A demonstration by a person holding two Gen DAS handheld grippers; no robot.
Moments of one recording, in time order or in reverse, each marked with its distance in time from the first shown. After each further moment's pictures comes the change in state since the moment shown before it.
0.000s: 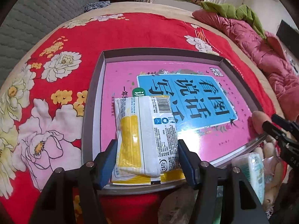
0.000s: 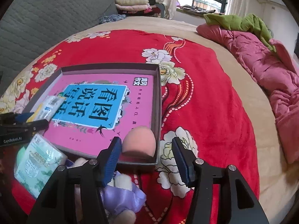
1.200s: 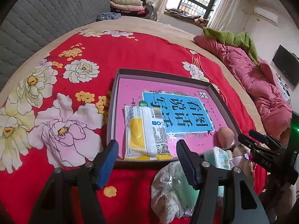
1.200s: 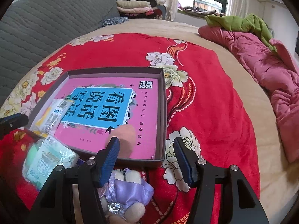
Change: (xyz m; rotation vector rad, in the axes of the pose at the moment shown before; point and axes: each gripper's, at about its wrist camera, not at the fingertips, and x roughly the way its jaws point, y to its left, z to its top) left arm -0.071 0.015 -0.020 -0.113 -0.136 -0.058; right arm -0.018 0.003 -0.002 0.013 -0.020 0.030
